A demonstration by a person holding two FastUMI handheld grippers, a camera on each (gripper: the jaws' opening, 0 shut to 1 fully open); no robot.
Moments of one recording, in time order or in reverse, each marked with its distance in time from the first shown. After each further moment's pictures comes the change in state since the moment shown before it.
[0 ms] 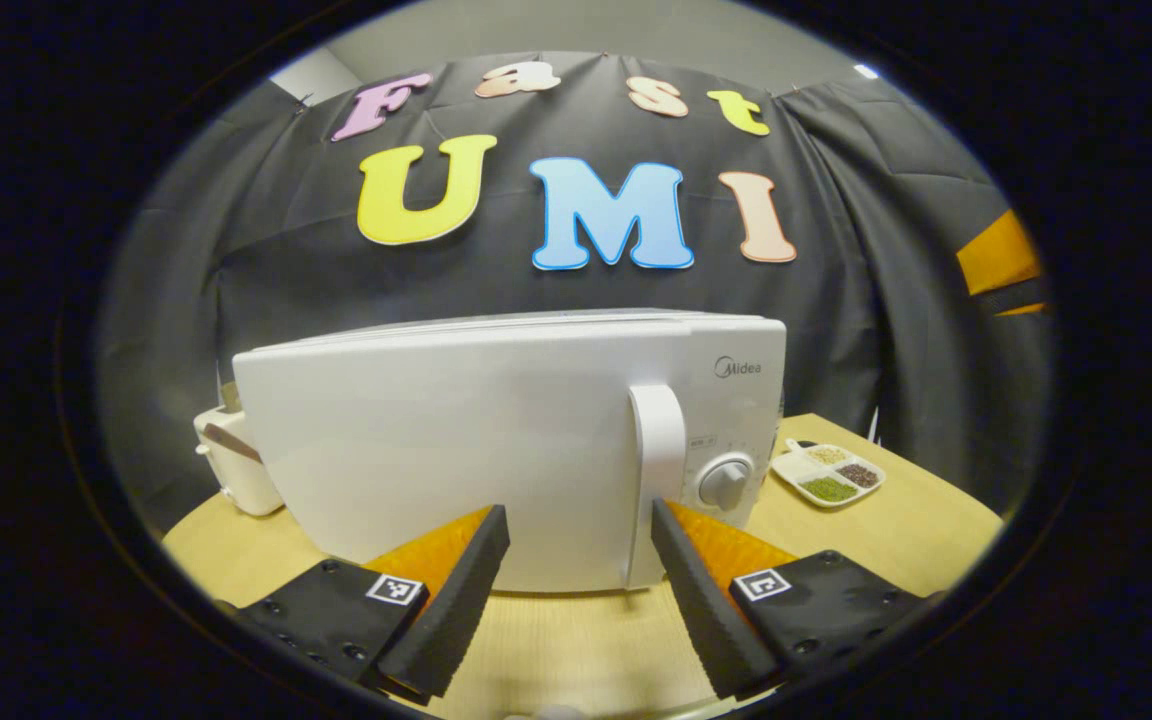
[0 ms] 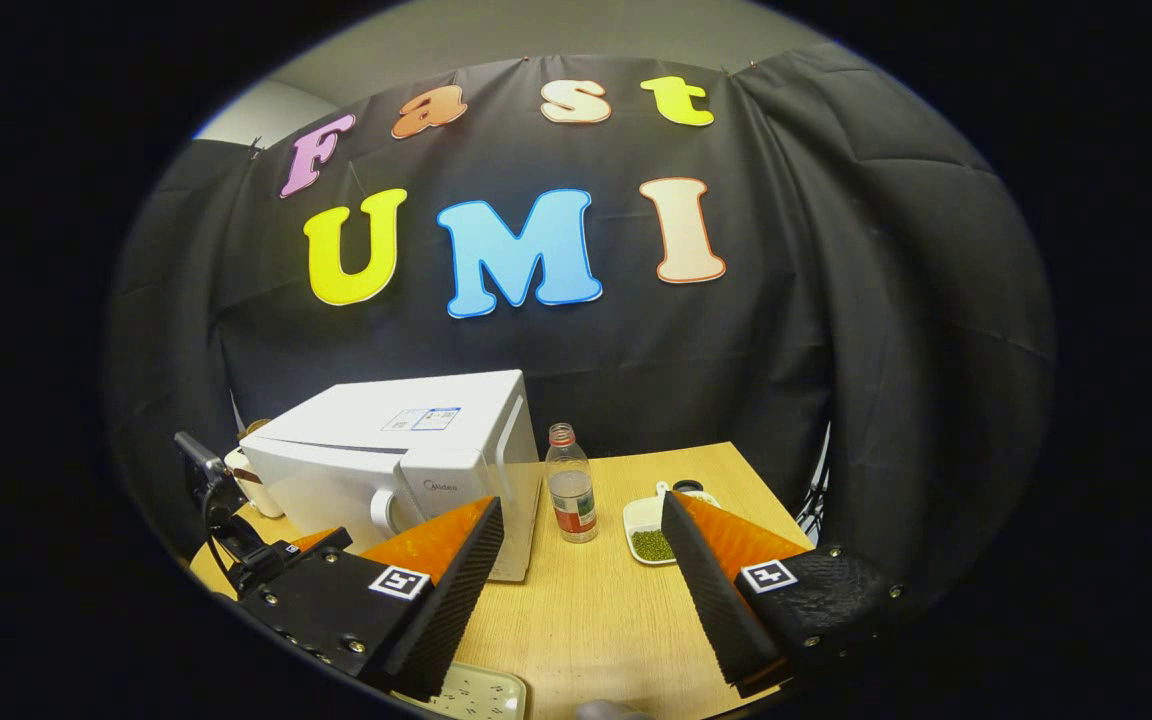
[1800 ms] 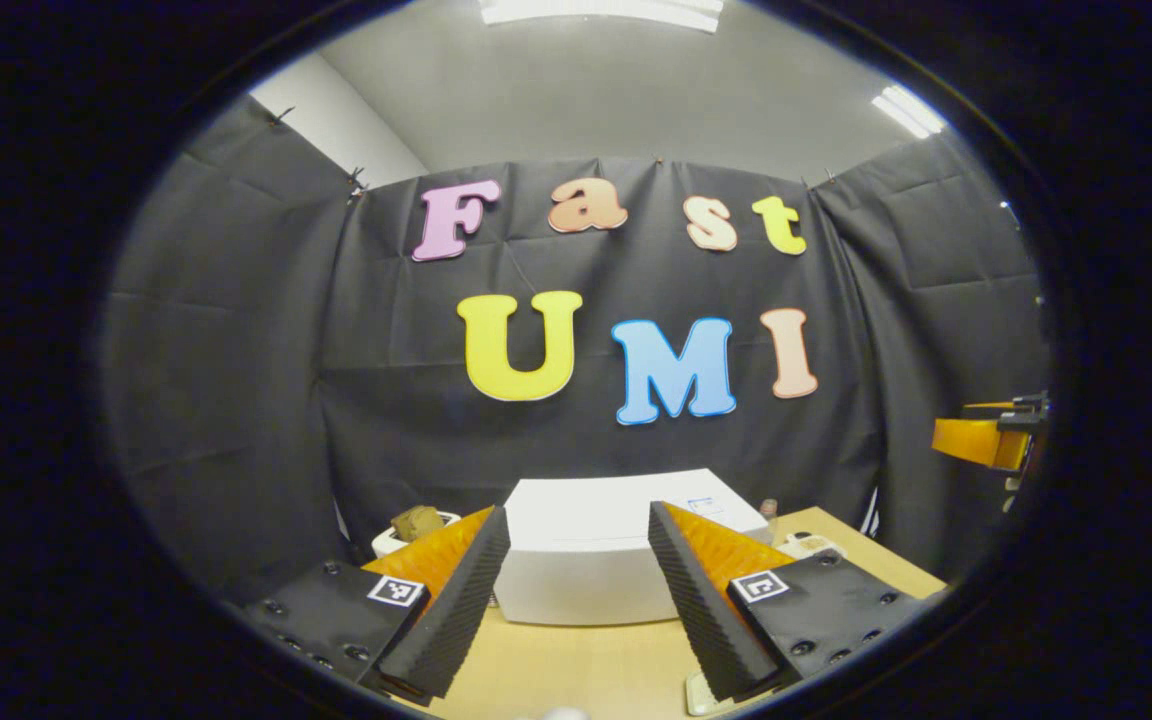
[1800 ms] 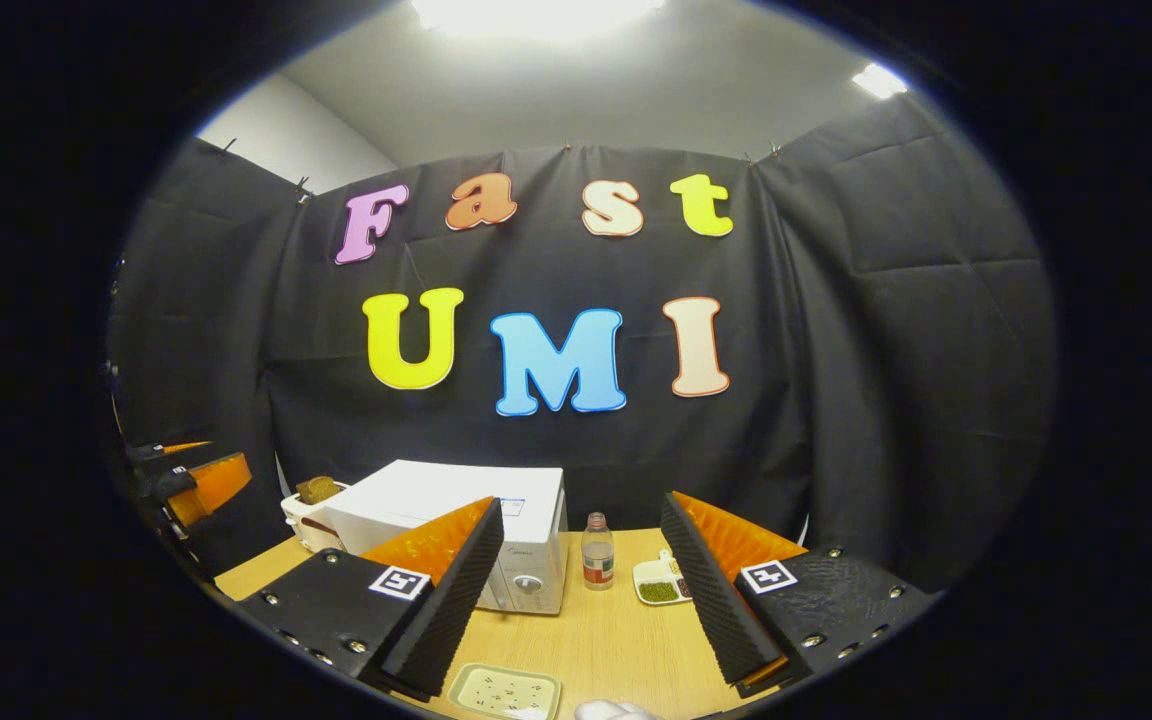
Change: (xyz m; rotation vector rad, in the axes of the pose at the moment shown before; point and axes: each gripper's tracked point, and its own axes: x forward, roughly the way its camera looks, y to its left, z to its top) left arm -0.268 0.132 0.259 -0.034 -0.229 0.113; right arm -0.157 0.052 0.117 -0.057 -0.242 0.021
